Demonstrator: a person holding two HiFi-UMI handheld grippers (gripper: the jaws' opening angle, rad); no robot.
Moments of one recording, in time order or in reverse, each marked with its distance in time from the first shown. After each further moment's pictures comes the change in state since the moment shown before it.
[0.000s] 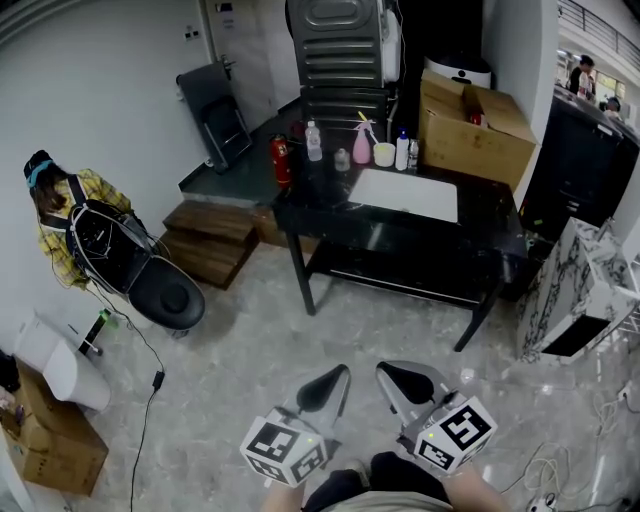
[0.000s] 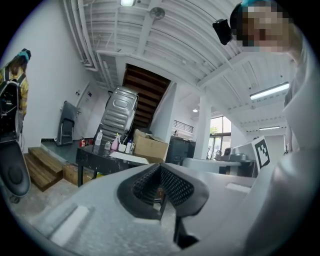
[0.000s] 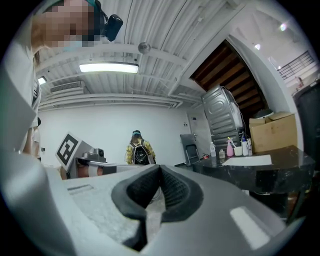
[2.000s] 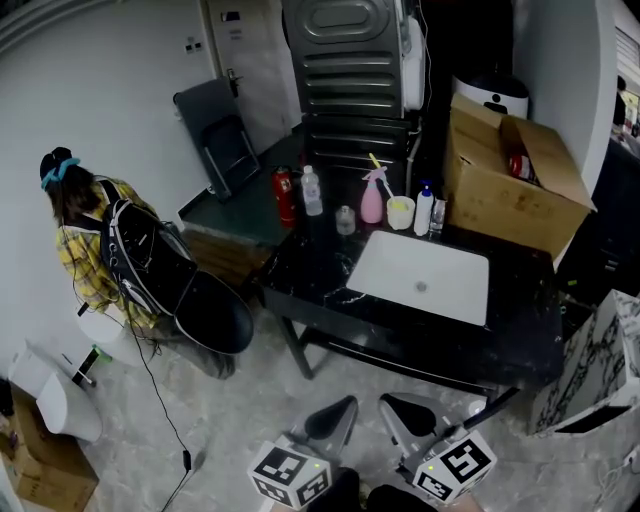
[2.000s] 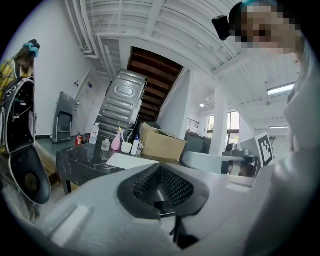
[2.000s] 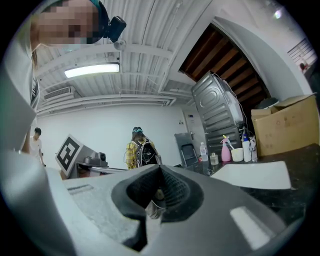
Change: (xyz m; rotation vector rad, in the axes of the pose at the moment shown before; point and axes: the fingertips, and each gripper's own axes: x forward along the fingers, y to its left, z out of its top) left arm 0.324 0.169 0.022 -0.020 0.066 0.042; right arm 0.191 -0.309 0.022 0.042 0.000 0.034
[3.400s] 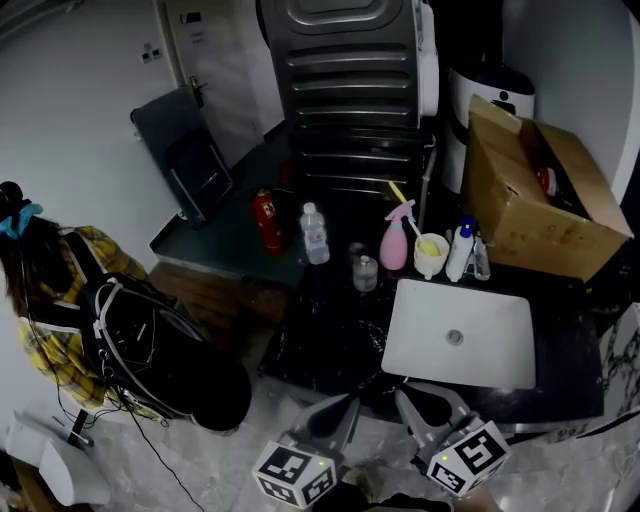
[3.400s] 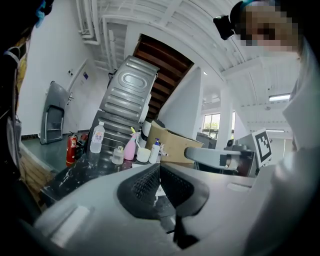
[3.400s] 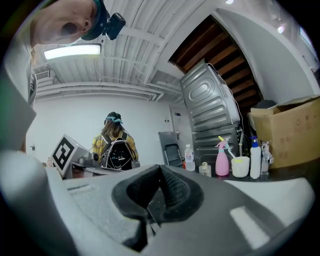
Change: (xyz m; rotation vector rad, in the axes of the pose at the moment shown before) left arm 0.164 0.268 0.069 -0.006 0.044 -0.091; right arm 0.268 -0.166 0.025 -0.032 0.024 -0.177
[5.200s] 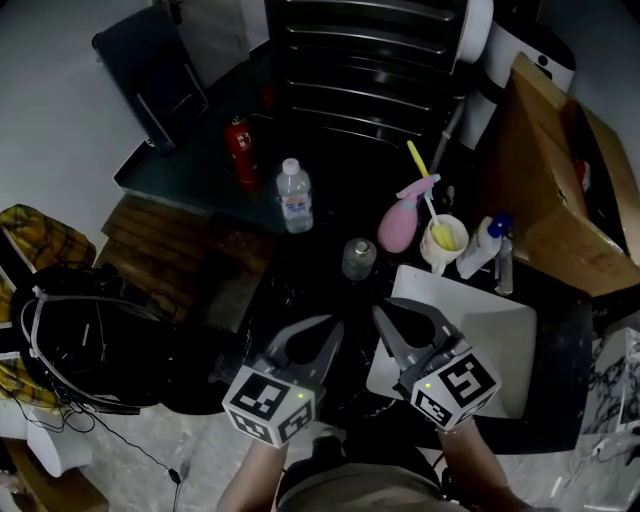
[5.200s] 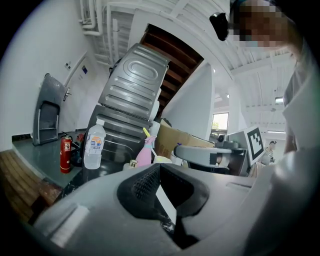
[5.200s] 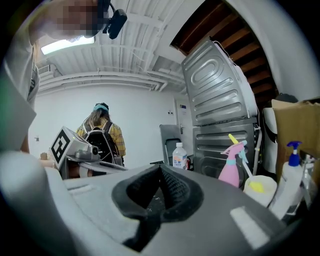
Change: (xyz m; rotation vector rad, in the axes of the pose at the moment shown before) left arm 0.169 0.147 0.048 -0.012 0.012 -0.008; right arm 0.196 -0.144 0.011 -0.070 0.087 0.081
